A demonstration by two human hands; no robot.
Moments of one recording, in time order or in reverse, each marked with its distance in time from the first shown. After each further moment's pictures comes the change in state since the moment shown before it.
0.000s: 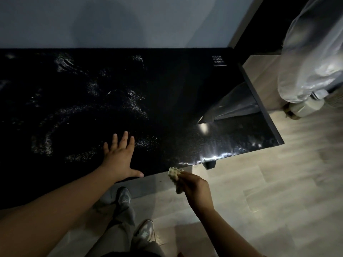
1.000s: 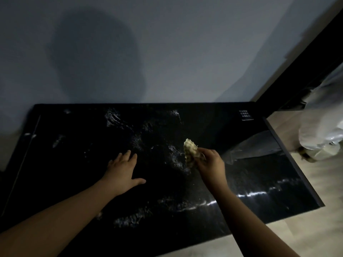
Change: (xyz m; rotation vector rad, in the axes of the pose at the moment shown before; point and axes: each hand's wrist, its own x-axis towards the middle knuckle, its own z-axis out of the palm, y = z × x) left_hand 0.048 -0.162 -0.131 -0.062 0.064 -0.060; right_hand 0.206 -0.194 0.022 -0.151 0.262 -0.084
